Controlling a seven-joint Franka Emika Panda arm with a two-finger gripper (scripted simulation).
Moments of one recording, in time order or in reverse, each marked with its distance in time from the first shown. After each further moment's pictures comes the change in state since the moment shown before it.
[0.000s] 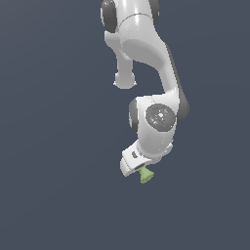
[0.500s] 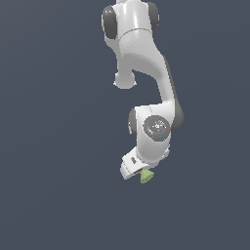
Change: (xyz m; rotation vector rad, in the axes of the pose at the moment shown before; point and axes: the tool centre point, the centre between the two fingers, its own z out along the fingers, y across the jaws) arm -0.001 0.000 0.041 0.000 -0.001 -0.002
